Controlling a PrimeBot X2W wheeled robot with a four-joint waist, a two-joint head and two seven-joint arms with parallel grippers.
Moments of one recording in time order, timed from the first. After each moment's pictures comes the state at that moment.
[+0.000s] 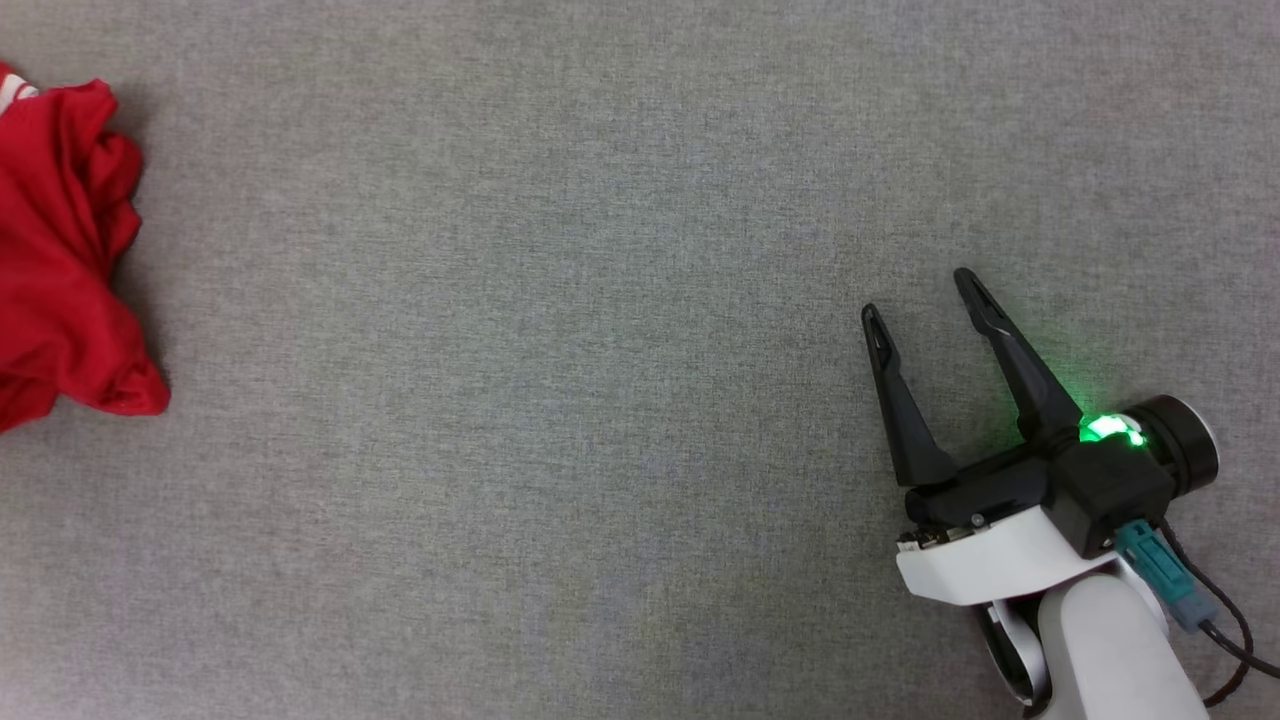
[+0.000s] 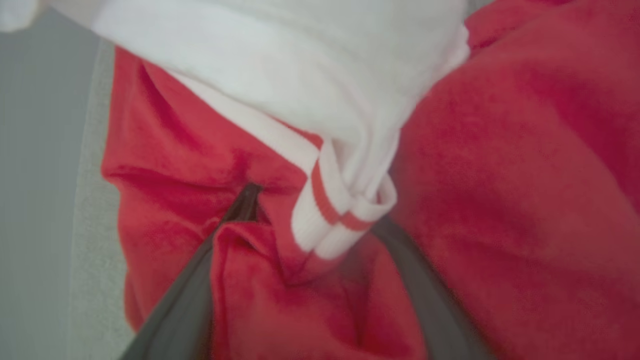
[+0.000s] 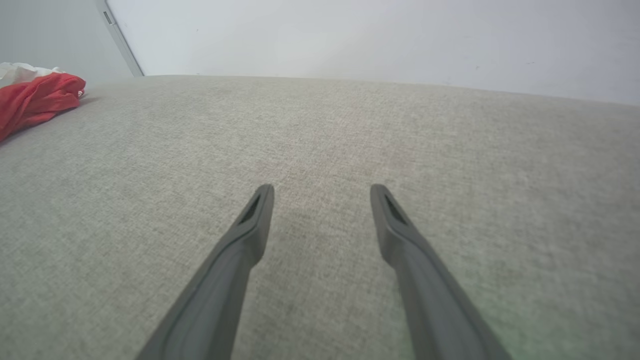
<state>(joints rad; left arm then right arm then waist) -0.81 0.81 -0.27 0.67 -0.82 -0.13 0.60 -0.23 -0.05 0.17 0.03 -0.05 0.13 -0.27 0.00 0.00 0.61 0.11</state>
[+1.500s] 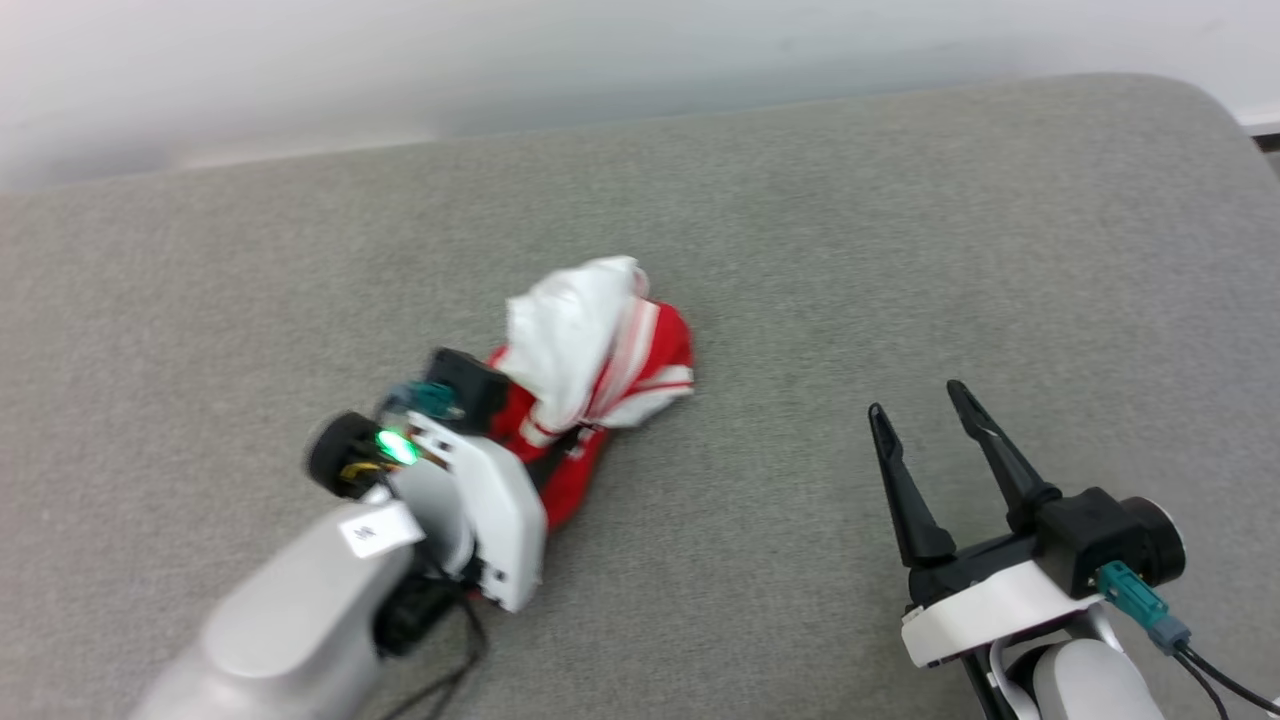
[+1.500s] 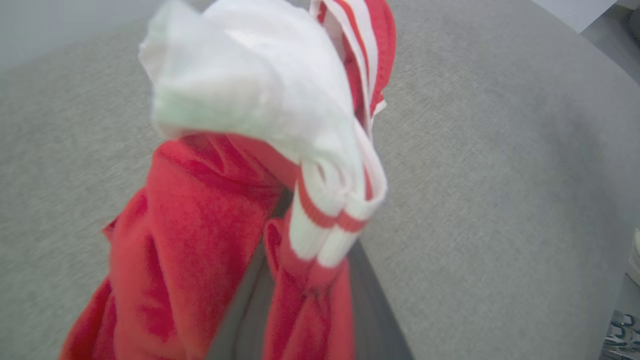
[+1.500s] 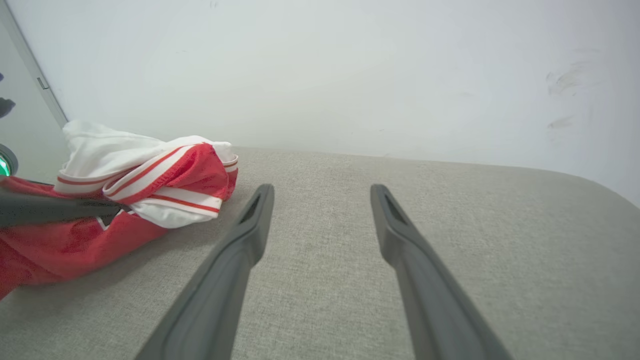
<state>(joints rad) -0.62 0.50 -0.87 0.32 -0.80 -0.07 0.15 -0.14 -0.05 0.15 0.13 0.07 0.13 -0.26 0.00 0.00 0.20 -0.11</state>
